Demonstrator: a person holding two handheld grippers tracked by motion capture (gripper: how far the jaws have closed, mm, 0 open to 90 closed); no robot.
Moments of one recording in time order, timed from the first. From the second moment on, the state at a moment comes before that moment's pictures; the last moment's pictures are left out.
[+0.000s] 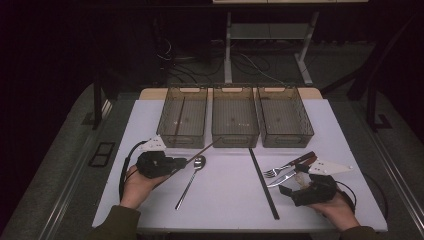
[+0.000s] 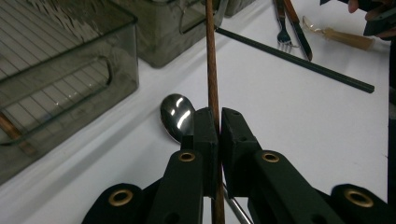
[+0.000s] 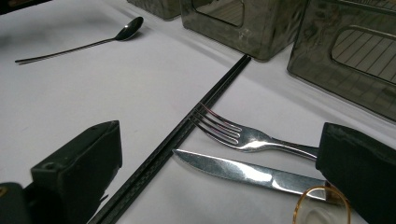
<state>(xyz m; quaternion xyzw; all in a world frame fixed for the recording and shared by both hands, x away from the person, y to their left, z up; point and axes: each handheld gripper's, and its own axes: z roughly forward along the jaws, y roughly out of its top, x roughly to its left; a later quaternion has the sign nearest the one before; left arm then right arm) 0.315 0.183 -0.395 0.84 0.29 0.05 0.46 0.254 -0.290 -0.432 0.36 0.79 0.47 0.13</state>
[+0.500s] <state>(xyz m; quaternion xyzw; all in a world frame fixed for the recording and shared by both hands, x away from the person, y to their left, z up) 0.341 0.184 -0.380 0.82 0.31 0.07 0.48 0.255 -0.291 -0.432 0.36 0.79 0.47 0.14</state>
